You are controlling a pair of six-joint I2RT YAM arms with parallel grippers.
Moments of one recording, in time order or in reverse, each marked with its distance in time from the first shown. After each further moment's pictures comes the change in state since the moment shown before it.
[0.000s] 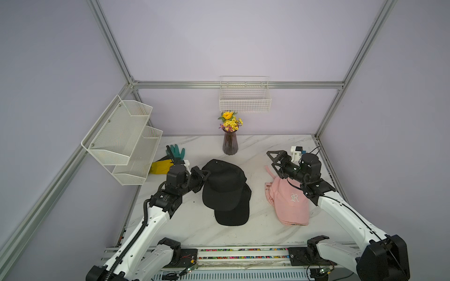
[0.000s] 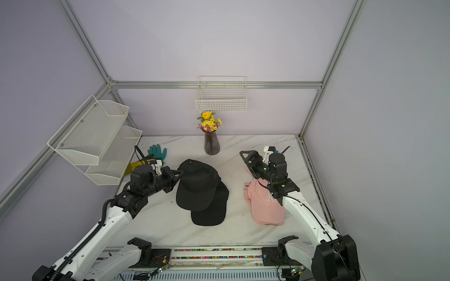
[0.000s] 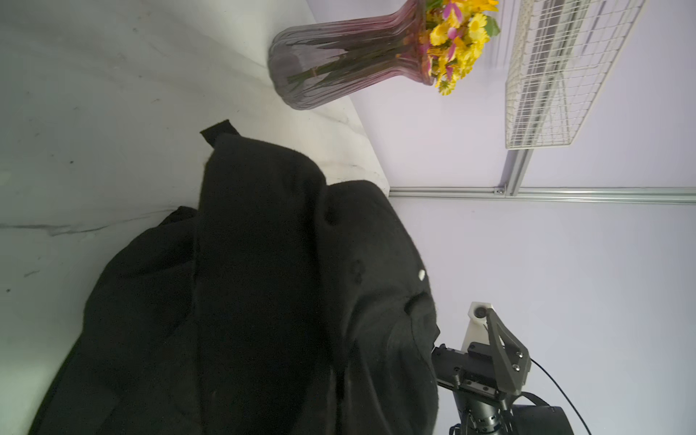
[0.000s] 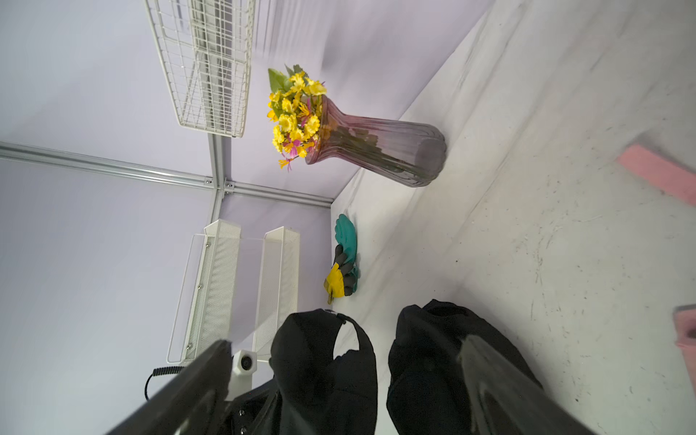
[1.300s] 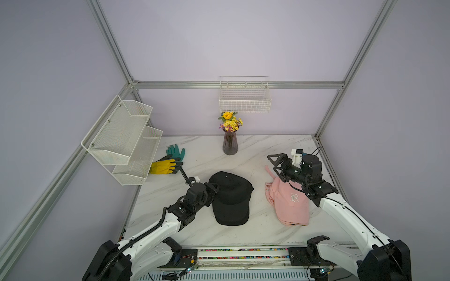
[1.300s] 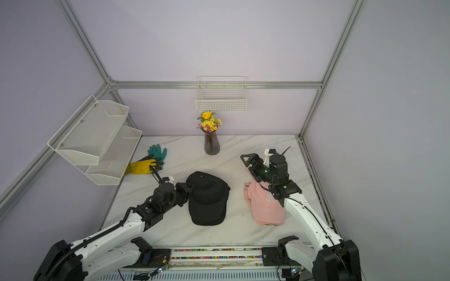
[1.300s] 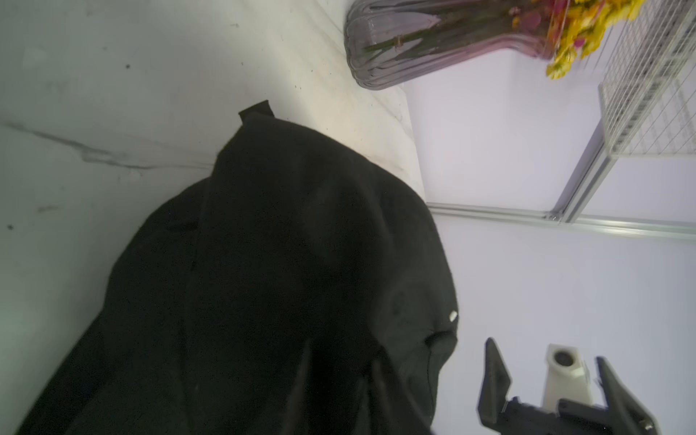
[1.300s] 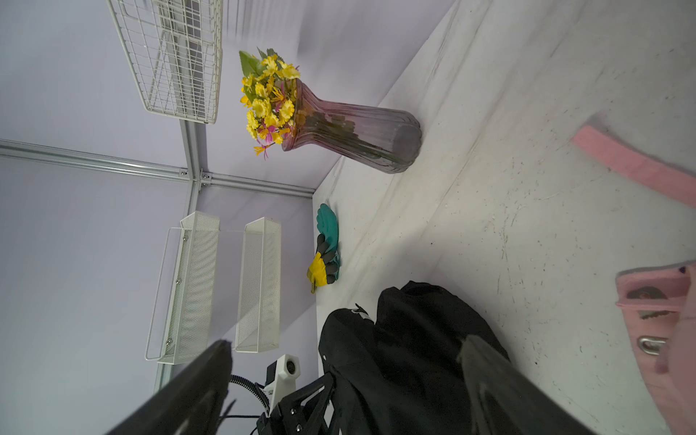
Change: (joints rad) left arm -0.279 0.085 -0.270 0.343 -0.323 -0.198; right arm -0.005 -0.034 0.002 -0.100 -0.008 -0.041
